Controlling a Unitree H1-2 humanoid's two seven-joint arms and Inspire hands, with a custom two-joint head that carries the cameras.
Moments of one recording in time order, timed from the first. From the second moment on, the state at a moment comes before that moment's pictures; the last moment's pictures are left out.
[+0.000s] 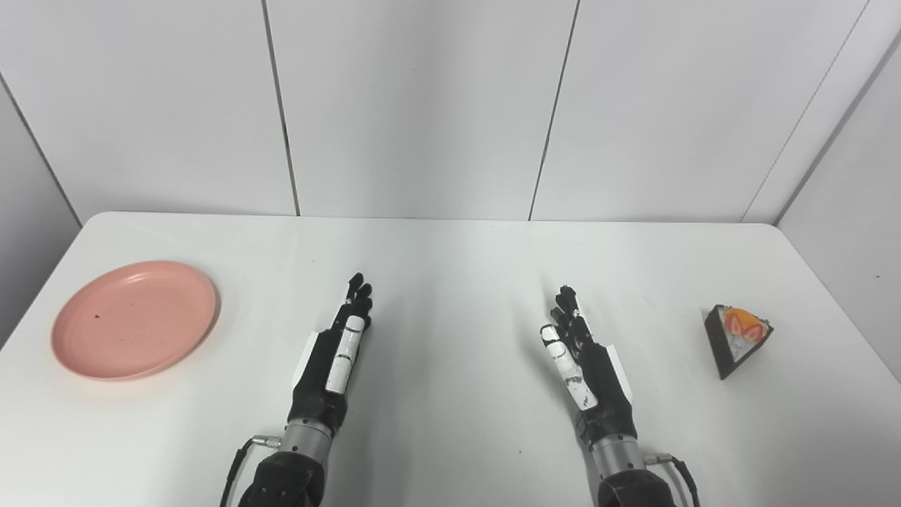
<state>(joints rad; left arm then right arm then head) -0.27 -0.05 -0.07 0.20 -0.03 -0.08 -0.07 -0.21 -0.02 0.02 0.12 -0.02 -0.11 0.01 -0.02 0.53</state>
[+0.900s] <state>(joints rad) -0.26 -0.05 -0.08 0.20 -0.02 -0.11 -0.06 -0.21 -0.02 0.02 0.11 -0.03 -0.08 0.01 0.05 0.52</state>
